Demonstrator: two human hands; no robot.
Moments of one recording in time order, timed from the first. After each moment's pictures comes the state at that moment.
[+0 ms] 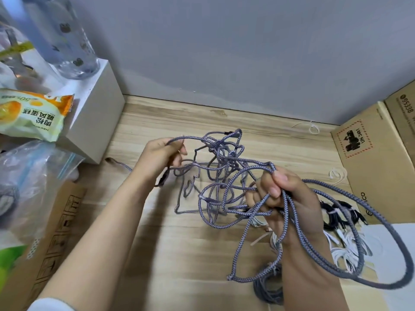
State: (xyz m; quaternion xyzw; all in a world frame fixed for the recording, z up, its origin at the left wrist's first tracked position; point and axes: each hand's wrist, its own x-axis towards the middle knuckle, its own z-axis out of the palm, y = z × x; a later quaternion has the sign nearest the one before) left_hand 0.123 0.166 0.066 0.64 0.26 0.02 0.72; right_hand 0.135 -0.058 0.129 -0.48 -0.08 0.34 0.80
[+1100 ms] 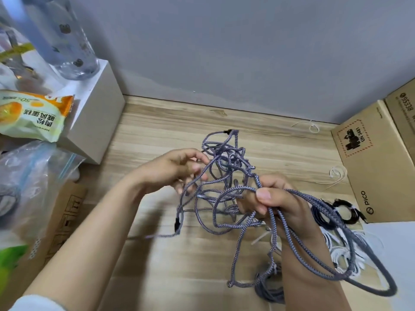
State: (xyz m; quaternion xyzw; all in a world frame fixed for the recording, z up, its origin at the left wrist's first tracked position) left_hand 0.117 0.164 0.072 0.66 0.08 -0.24 0.71; right_hand 0.135 -0.057 0.128 -0.60 -0.22 0.37 0.68
